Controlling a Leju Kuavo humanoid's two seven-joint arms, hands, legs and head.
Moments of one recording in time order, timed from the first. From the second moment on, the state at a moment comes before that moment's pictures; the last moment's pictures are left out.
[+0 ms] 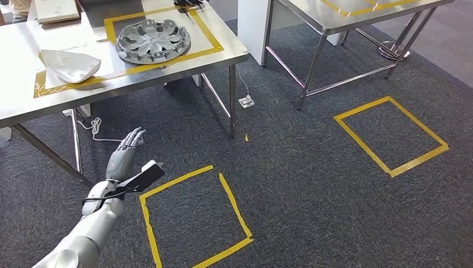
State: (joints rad) left arm -0.63 -0.01 -0.12 -0.39 -0.80 0.54 -0.49; right arm -0.04 0.19 -1.00 -0.18 0.83 -0.11 -0.17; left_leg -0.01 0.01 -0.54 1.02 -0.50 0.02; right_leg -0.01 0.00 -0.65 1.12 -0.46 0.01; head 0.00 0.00
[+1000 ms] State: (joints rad) left arm -0.15 0.00 -0.08 -0.40 -0.30 0.21 -0.19; right arm 0.08 0.09 -0.41 -0.28 0.31 -0.04 -0.07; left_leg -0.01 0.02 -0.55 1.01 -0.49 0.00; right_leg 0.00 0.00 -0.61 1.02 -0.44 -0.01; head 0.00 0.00
